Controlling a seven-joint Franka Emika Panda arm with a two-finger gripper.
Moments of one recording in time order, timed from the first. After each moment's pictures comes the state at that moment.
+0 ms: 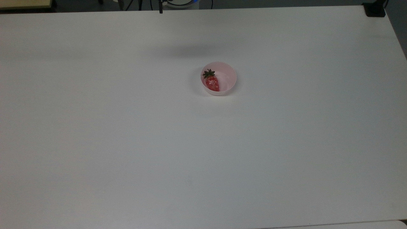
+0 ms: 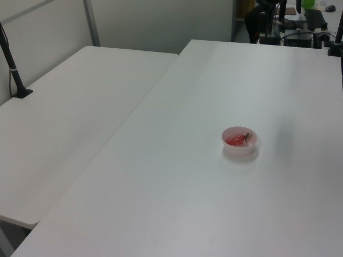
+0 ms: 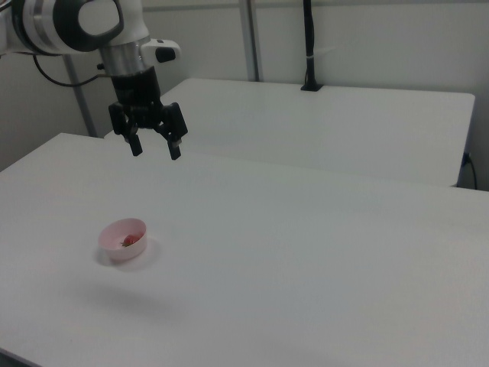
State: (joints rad) arm -0.01 -0.04 -0.02 -1.67 -0.09 1.60 -0.08
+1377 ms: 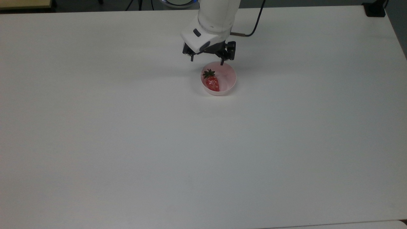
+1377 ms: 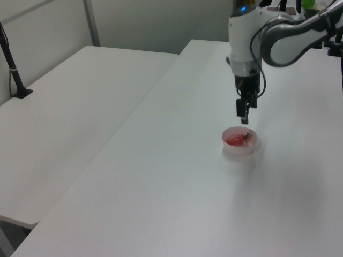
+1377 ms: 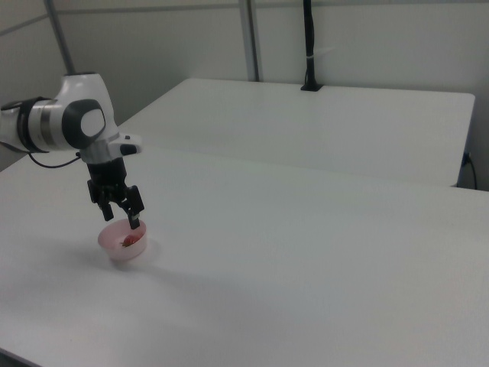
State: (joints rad) arm 0.12 0.14 0.14 -1.98 -0.08 1.99 0.37
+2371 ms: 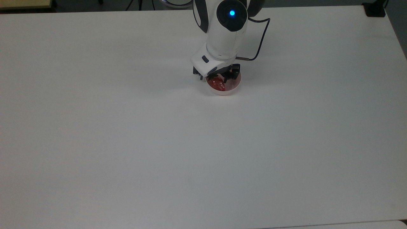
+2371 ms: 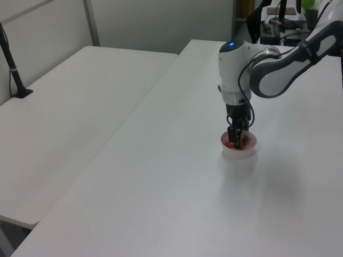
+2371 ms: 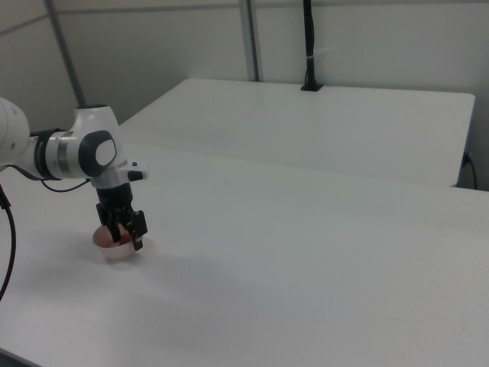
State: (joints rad) arm 0.15 0.29 0.14 -1.98 -0.10 2.13 0.42
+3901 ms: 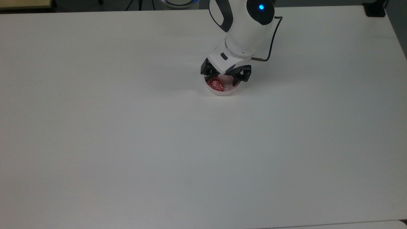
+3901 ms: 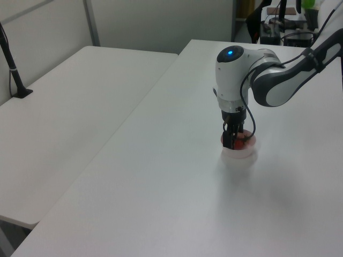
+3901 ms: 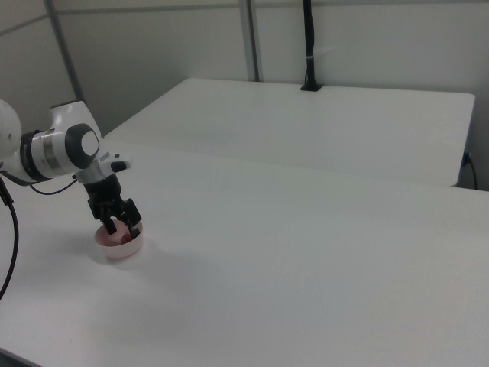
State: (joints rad) arm 0.16 0.32 0.22 -1.93 -0.29 2.13 0.58
